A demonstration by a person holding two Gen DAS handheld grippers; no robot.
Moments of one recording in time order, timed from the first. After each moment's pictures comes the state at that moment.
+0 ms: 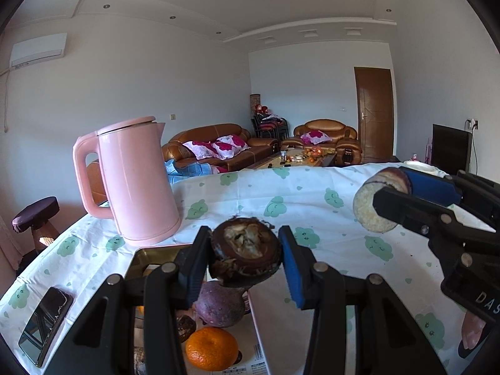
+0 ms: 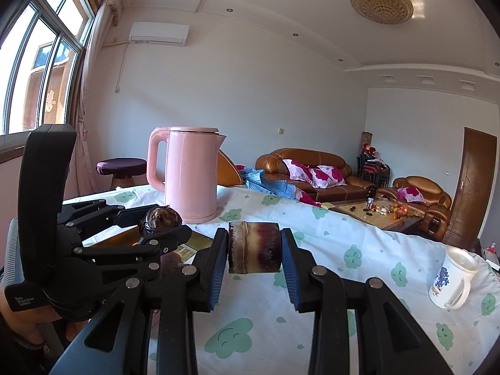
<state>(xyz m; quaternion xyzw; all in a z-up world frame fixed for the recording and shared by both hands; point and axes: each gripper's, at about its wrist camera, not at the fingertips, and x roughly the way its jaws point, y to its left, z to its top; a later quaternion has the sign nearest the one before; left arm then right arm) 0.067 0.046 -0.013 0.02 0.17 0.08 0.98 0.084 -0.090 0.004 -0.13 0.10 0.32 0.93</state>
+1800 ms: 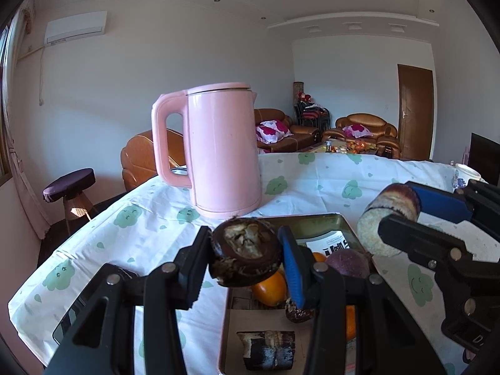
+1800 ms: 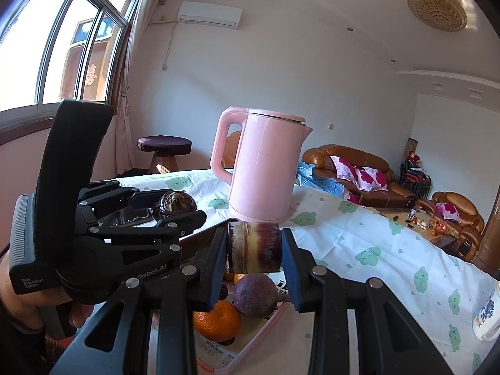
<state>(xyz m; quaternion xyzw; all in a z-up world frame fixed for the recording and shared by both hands) 0.039 0.151 -0.027 -0.01 0.20 0.17 0.96 0.073 0.019 -0.017 -0.19 0.13 0.41 0.88</state>
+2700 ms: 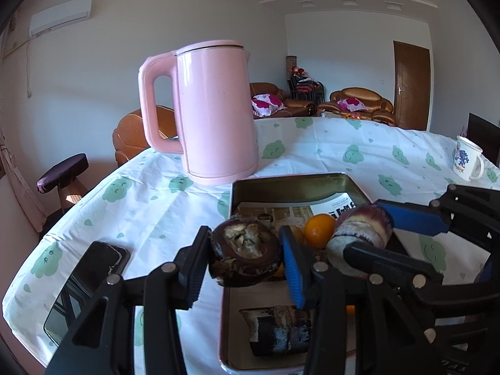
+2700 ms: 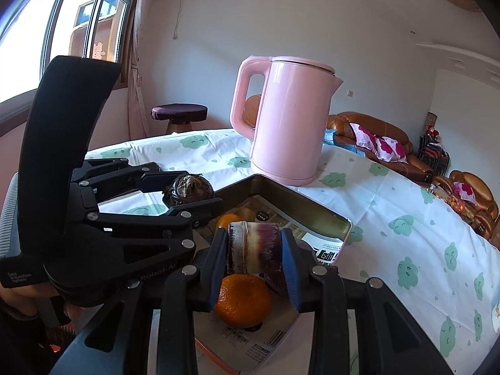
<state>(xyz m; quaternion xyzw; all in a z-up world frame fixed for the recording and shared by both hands) 0.050 0.157 -0.056 0.00 0.27 0.15 0.95 0.084 0.047 -0.054 -0.21 0.21 0.43 0.85</state>
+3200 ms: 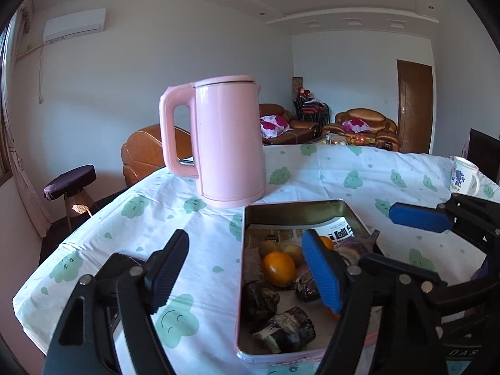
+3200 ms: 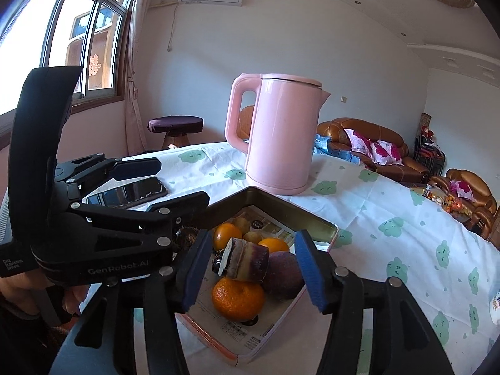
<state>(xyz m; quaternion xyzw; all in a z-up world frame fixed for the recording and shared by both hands) 0.021 0.154 -0.028 -0.01 0.21 0.17 0.96 0.072 0.026 -0.033 -0.19 0.19 0.43 0.86</state>
